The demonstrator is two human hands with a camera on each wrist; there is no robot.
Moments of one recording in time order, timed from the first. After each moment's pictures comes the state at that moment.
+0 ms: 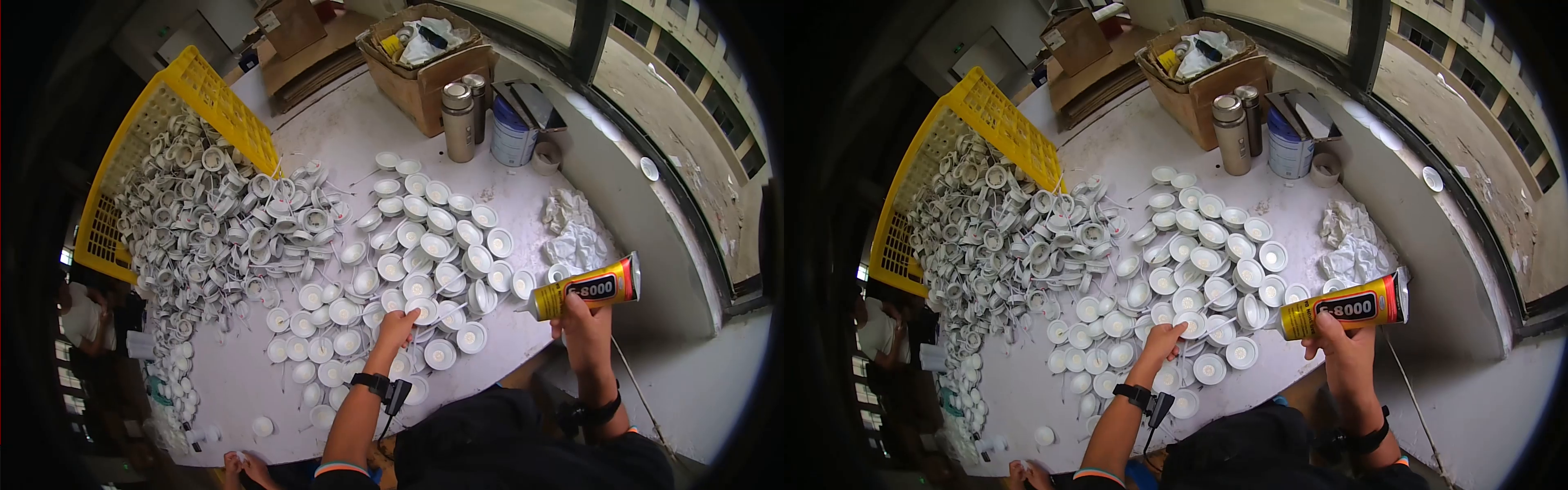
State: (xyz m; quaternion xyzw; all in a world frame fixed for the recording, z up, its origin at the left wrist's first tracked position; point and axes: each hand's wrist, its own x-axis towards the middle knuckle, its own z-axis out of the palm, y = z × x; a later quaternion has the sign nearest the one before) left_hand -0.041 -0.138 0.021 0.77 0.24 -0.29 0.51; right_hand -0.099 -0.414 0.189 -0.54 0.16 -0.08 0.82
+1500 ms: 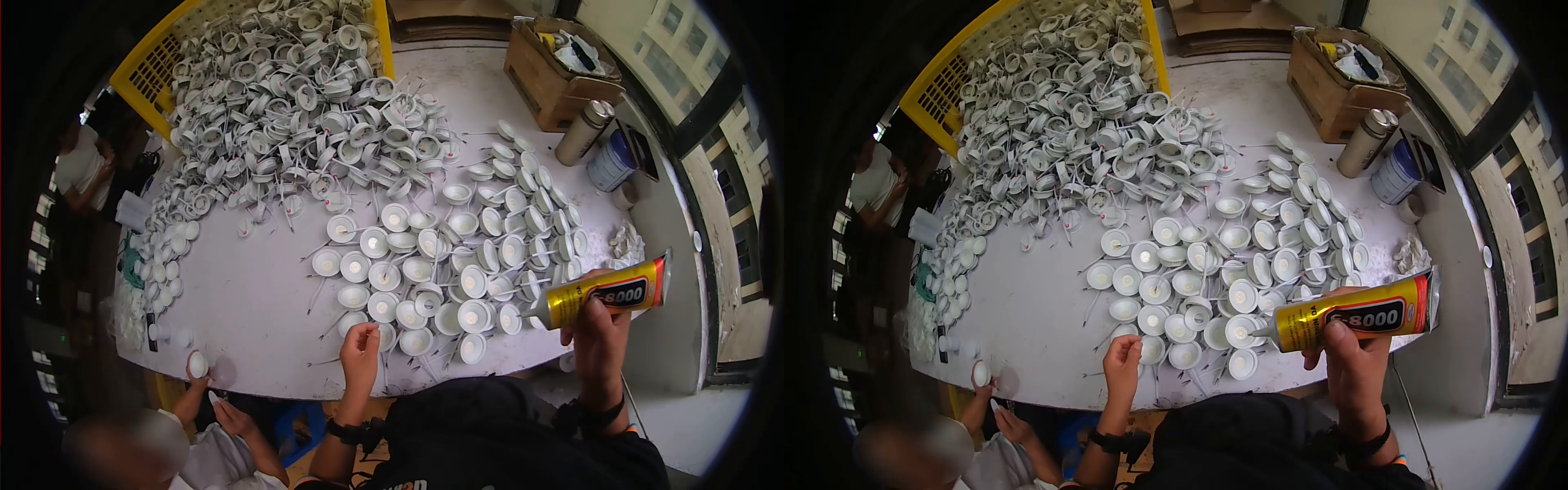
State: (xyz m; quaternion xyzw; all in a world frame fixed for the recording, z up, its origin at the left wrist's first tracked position) left_hand -0.238 0.023 0.053 0.70 0.29 0.15 0.63; right_hand -0.132 -0.228 0.241 -0.59 -0.02 0.04 0.81
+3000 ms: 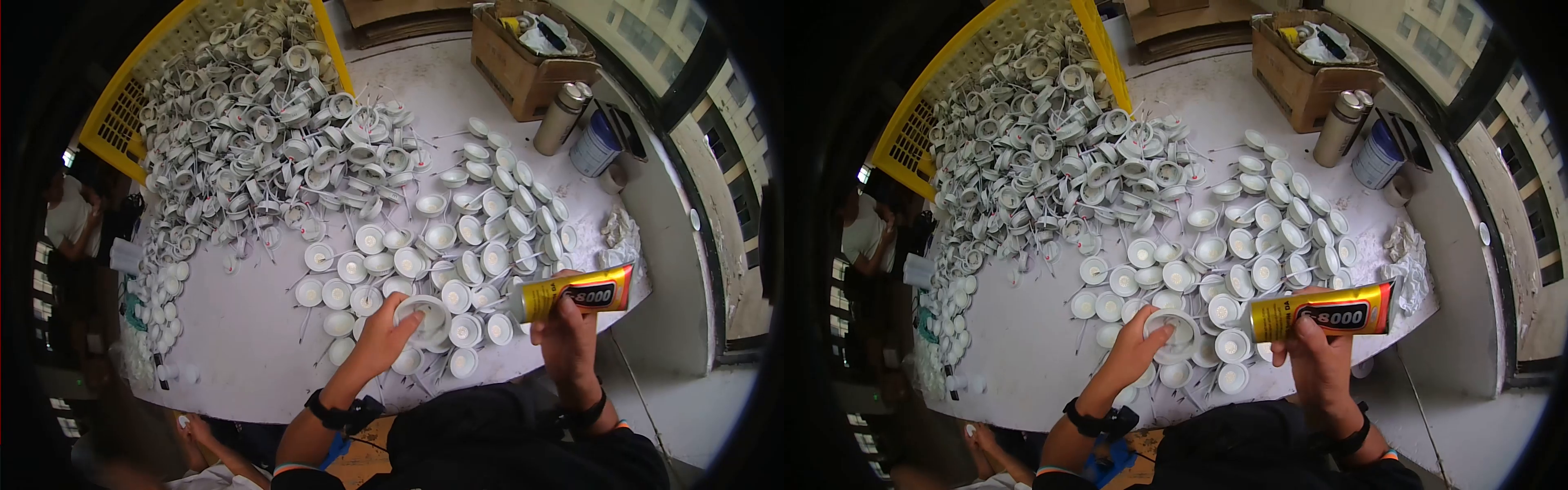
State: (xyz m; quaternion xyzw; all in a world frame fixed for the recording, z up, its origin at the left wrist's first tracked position) left_hand -0.126 -0.011 0.147 0.82 0.08 -0.10 0.55; right_hand -0.105 -0.237 0.206 -0.47 0.06 0.06 0.88
